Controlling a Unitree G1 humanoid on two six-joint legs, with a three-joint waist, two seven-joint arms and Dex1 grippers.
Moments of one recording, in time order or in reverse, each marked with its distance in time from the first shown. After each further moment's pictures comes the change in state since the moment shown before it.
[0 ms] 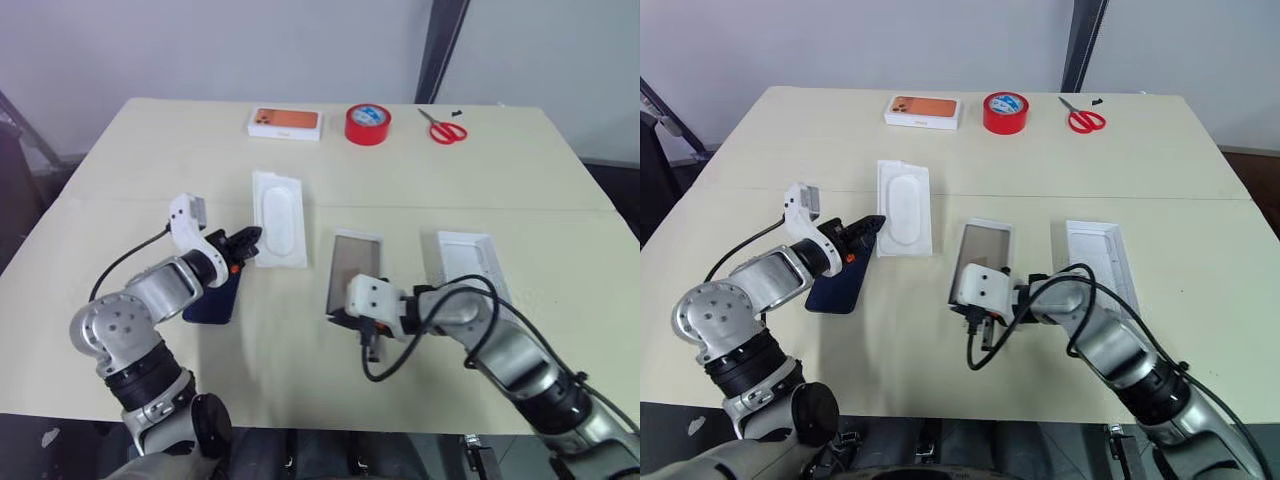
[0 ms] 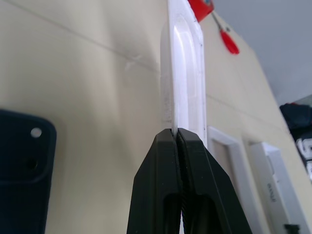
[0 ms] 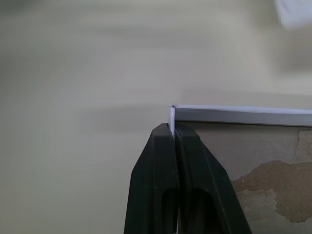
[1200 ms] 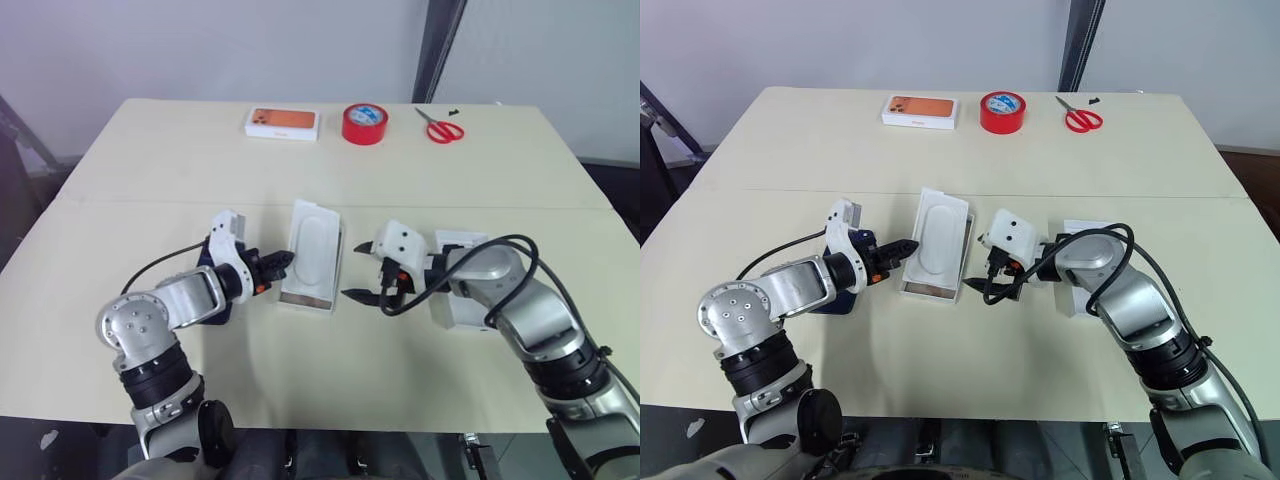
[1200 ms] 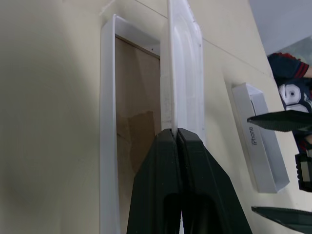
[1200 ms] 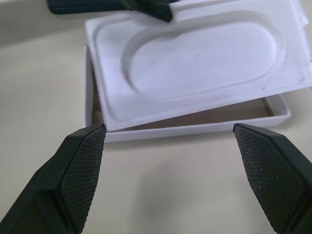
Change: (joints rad) left arm 0.055 -0.013 -0.157 0.035 -0.109 0.113 0.070; right arm -0.081 -0.062 -0.216 0.042 0.079 0.092 0.020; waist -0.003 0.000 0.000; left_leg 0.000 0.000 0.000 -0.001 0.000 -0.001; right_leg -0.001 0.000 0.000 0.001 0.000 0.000
